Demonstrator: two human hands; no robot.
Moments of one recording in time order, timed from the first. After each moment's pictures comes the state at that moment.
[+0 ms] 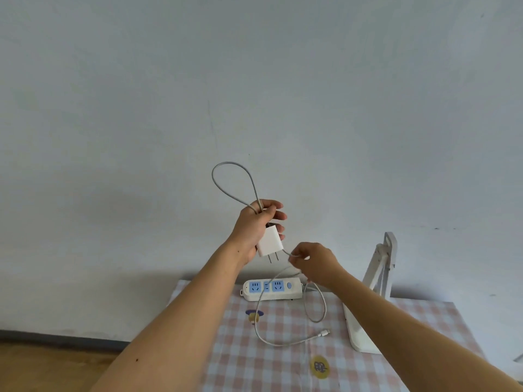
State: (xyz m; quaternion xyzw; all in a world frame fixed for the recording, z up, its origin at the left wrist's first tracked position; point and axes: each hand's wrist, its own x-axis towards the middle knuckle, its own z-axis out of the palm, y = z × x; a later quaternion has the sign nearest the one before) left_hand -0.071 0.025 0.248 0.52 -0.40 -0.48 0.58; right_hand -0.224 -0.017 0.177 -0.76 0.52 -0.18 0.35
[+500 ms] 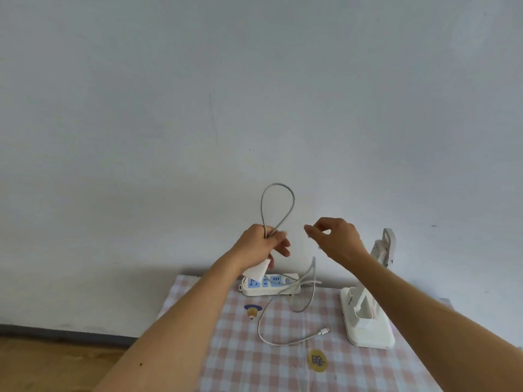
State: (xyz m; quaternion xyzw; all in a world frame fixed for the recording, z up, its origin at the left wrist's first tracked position) left_hand -0.066 0.042 0.221 0.63 -0.55 -0.41 0.35; right_hand -0.250 -0.028 0.212 -0.73 0.57 -0.25 0.27
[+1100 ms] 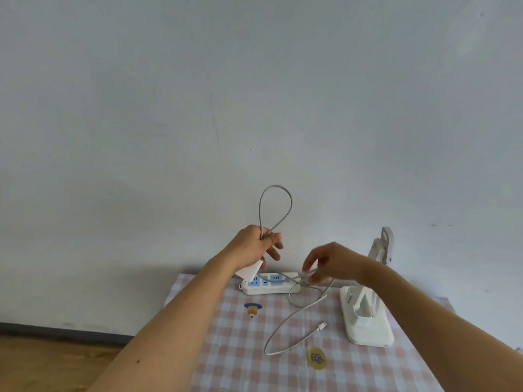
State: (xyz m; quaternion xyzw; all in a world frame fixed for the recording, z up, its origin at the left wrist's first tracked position) left_hand -0.054 0.045 0.215 0.65 -0.56 -0.40 0.31; right_hand -0.271 -0.015 0.204 -0.78 0.47 -0.04 0.42
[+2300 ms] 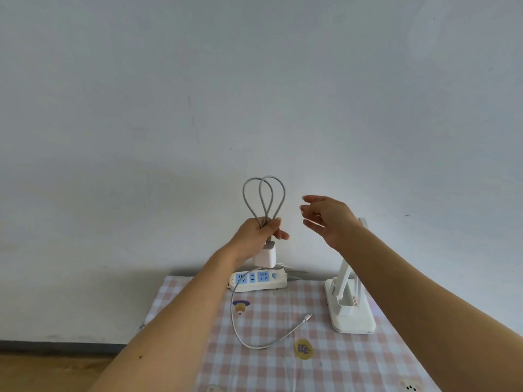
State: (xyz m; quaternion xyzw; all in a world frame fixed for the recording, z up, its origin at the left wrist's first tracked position) left_hand -0.097 0.039 0.226 0.59 -0.54 -0.43 0.41; right_hand -0.264 -0.021 0.254 -0.39 0.47 -0.44 0.65
